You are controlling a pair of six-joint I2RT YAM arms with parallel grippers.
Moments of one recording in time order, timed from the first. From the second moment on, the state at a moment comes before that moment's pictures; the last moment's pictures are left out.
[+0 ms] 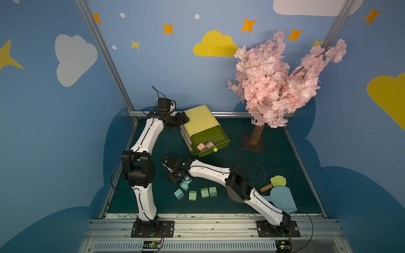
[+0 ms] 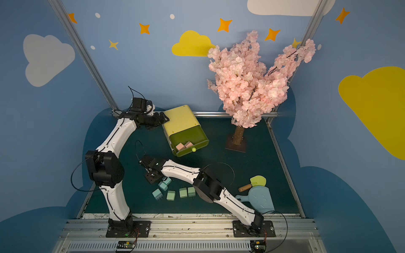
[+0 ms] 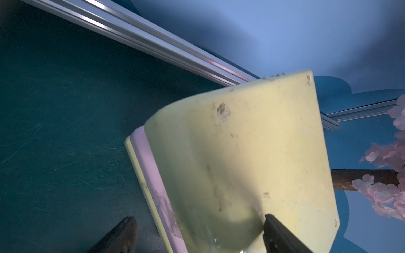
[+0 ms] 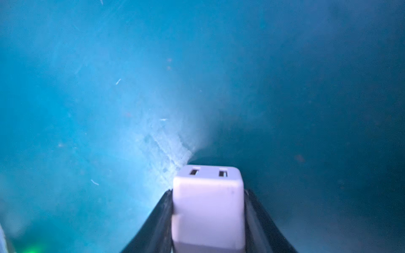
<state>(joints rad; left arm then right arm) -0.09 1.98 1.92 -0.79 0.36 -0.46 1.18 2.55 2.27 -0.78 -0.03 0.31</state>
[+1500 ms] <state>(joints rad) -0.09 1.97 1.91 -0.79 0.35 -0.46 0.72 2.00 1.95 -0.90 0.31 -0.07</state>
